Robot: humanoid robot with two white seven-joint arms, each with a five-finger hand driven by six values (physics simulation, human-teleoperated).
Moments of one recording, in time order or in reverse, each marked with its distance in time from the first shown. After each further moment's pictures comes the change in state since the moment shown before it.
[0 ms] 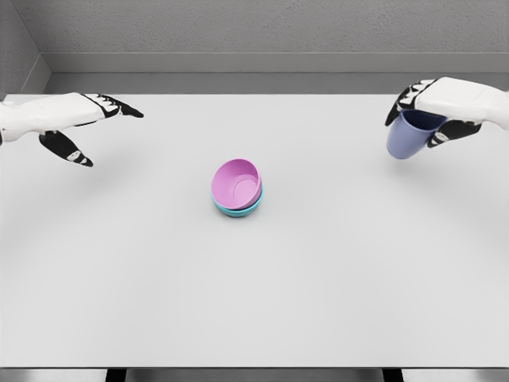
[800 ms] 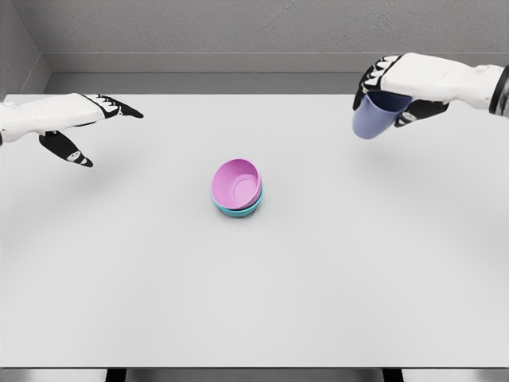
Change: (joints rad) left arm 0.000 0.000 0.000 0.000 0.000 0.000 0.000; right arm -0.097 0.078 0.062 -0.047 -0.008 0.000 0.000
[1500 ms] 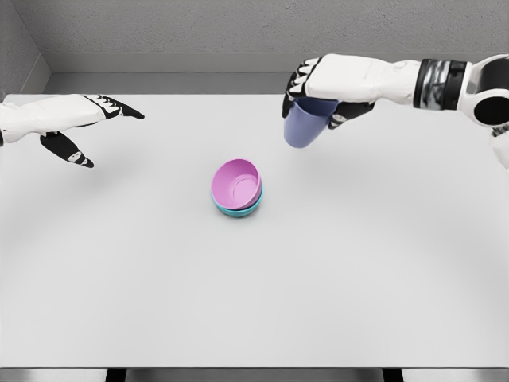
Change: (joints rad) left arm 0.002 -0.002 0.000 0.000 -0.001 0.000 0.000; right arm -0.110 0.163 0.136 -0.020 0.002 0.000 0.000
